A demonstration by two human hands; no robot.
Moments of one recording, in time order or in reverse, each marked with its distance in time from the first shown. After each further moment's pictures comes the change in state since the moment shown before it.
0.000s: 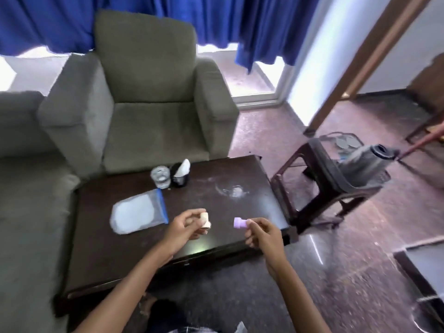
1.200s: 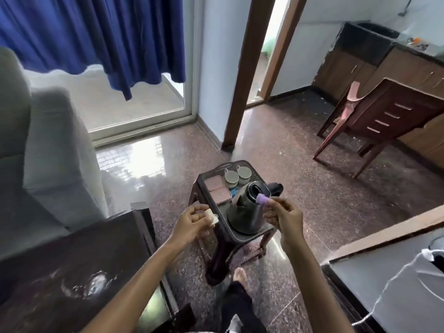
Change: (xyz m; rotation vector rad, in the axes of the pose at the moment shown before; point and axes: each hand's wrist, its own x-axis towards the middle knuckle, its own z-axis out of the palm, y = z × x) left_hand 0.316 0.158 0.475 -0.011 -0.197 -0.006; right_hand 0.296 -0.159 -0.475 0.226 0.477 -0.152
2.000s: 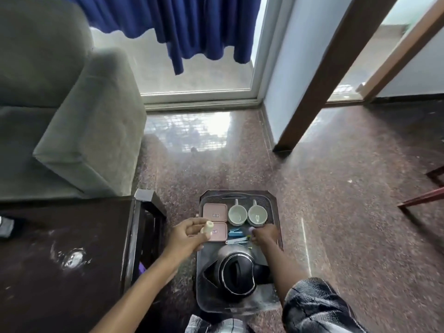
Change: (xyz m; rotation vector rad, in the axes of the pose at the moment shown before) left_hand 0.183 0.049 0.104 -0.059 0.497 -0.200; right_hand 0.380 0.158 0.054 -0.856 -0.343 0.491
